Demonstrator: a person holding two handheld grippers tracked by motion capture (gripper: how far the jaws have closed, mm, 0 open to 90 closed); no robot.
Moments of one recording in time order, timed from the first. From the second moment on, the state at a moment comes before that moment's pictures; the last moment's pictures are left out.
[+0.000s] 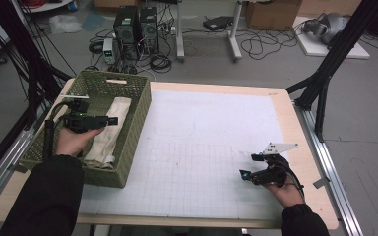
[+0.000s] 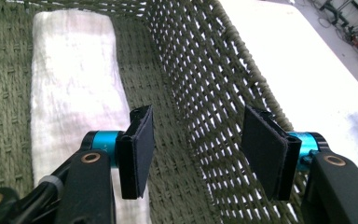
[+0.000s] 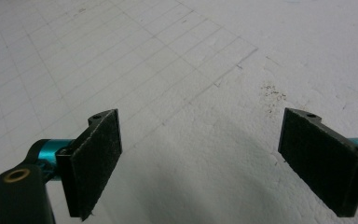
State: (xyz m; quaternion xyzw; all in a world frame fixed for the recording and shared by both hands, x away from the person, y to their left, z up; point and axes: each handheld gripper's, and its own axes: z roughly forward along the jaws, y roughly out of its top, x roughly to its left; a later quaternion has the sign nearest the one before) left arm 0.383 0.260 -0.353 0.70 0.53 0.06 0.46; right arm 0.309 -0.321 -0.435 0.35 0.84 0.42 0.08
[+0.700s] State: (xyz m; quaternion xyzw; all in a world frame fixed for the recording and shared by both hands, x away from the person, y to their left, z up) left arm 0.384 0.257 -0.351 0.68 0.54 0.05 0.50; right arm 0.308 -0.323 -0.433 0.35 0.83 0.42 0.08
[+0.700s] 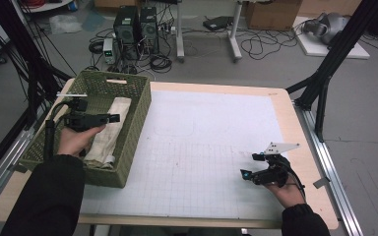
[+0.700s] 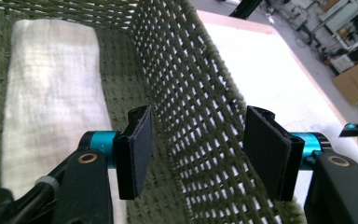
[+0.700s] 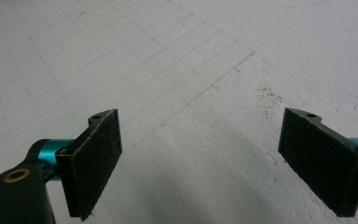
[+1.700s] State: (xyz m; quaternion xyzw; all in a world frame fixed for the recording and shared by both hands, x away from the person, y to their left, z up) left arm 0.381 0.242 -0.344 0.65 0.50 -0.02 0.58; right arm 0.306 -0.322 -0.431 0.34 0.84 0.42 0.09
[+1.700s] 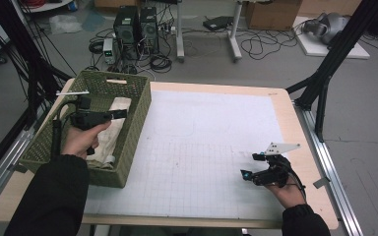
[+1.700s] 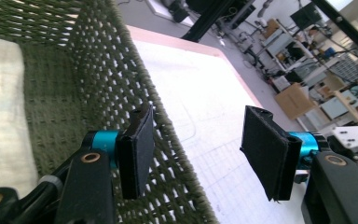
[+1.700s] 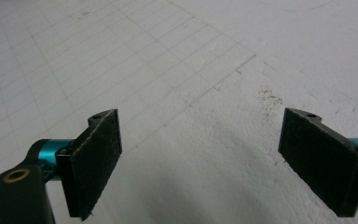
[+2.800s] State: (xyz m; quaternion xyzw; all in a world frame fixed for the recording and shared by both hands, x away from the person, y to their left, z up) left arm 0.370 0.151 -0.335 0.66 0.47 -0.02 0.59; right arm 0.307 -0.323 -0.431 0.34 0.84 0.42 0.09
